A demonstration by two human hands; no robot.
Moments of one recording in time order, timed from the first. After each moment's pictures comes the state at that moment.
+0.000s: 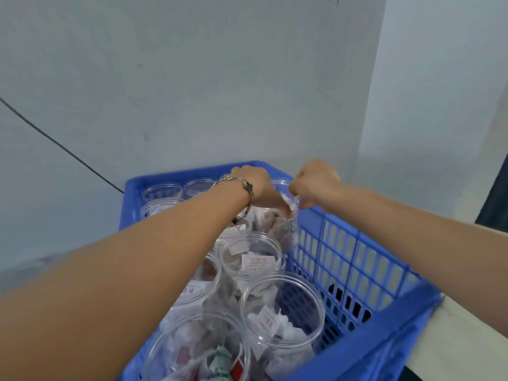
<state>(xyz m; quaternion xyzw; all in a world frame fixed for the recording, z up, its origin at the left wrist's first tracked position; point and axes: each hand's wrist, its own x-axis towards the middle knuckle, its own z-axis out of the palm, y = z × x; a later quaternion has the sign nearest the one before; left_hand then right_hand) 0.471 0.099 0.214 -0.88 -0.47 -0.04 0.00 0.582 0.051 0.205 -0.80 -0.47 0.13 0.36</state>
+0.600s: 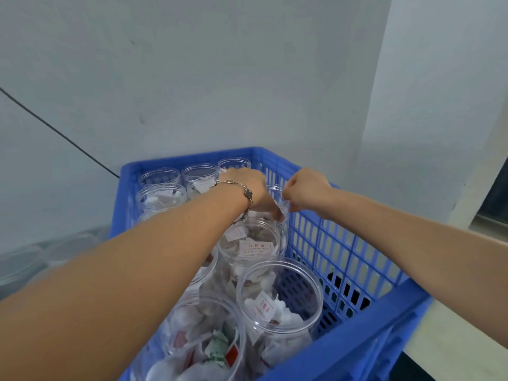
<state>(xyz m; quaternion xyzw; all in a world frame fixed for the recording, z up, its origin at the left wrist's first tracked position) 0.469 0.105 0.184 -0.88 -0.48 0.02 0.07 0.578 0.056 0.168 -0.79 -0.49 0.16 0.33</state>
